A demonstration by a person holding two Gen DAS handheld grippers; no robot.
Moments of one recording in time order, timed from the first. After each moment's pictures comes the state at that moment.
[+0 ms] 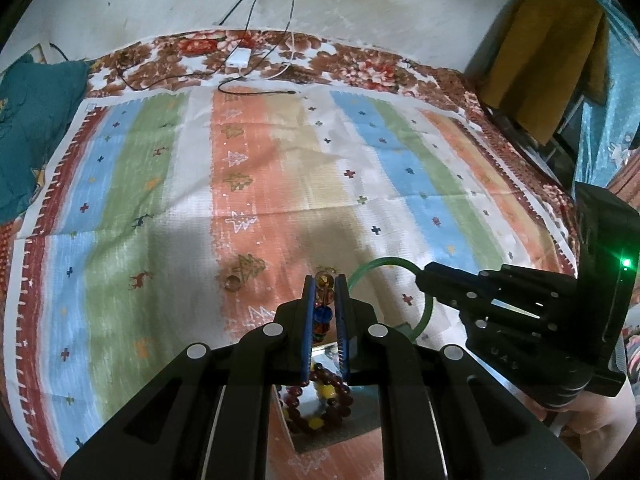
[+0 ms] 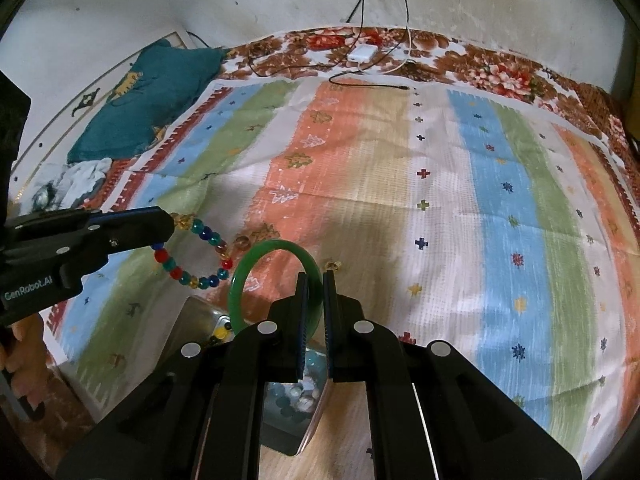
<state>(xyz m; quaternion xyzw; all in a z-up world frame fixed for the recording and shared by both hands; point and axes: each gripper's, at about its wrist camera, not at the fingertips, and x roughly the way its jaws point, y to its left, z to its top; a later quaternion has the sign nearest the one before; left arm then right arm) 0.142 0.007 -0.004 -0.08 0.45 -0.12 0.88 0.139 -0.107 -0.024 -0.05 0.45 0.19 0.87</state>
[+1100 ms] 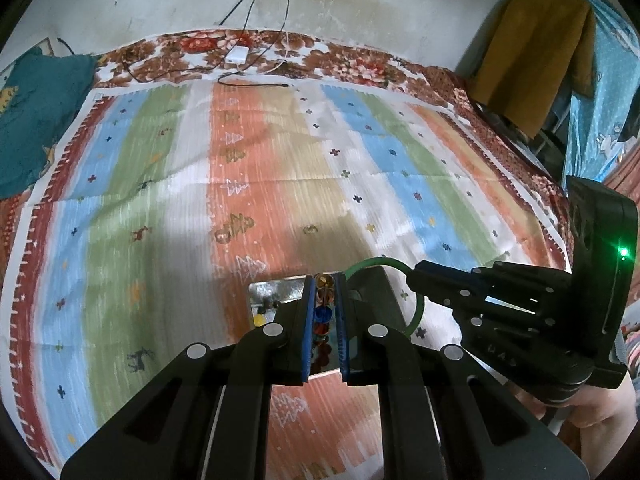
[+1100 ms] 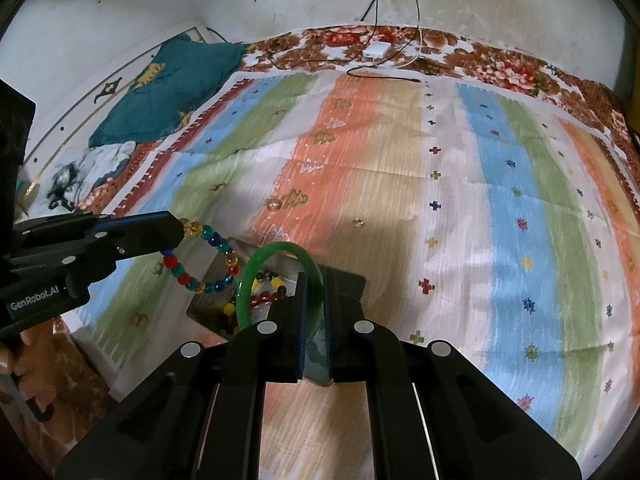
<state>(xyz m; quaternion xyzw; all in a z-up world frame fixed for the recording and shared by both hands) 0.080 -0.005 -0.009 -0.09 0.45 -0.12 0.88 0.080 -0.112 -0.026 -0.05 0.45 0.21 0.87</state>
